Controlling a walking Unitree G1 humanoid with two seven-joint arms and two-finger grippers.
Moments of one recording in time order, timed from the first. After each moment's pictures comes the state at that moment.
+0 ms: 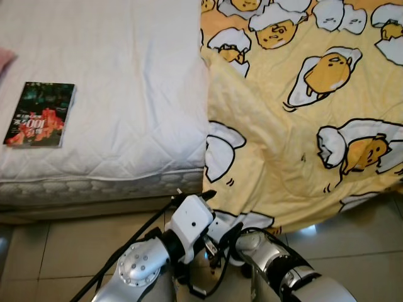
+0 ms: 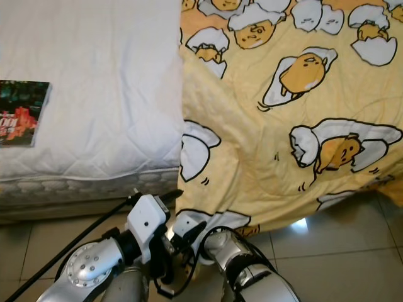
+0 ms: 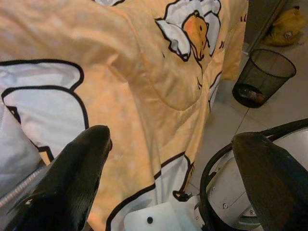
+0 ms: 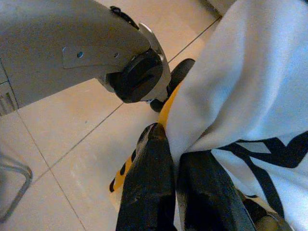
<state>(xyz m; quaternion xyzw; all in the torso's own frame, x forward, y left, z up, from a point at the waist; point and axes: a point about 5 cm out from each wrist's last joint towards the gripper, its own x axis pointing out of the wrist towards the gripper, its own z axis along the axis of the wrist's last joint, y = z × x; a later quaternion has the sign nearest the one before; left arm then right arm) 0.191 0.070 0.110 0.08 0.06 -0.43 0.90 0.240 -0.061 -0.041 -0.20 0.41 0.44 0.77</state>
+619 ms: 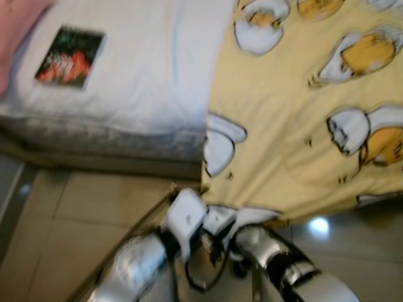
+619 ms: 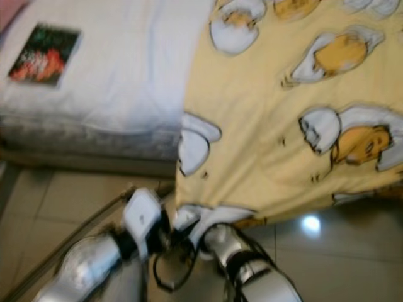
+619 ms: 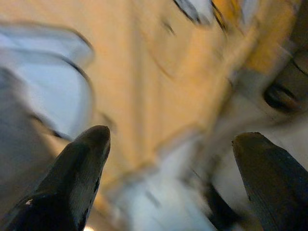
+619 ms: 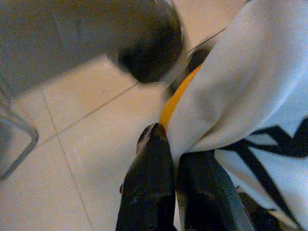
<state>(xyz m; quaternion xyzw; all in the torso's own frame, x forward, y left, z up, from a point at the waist) 0.188 0.070 0.097 0.07 0.08 -0.42 0.90 0.248 -0.061 -0.034 -0.20 0.39 0.45 0.78</state>
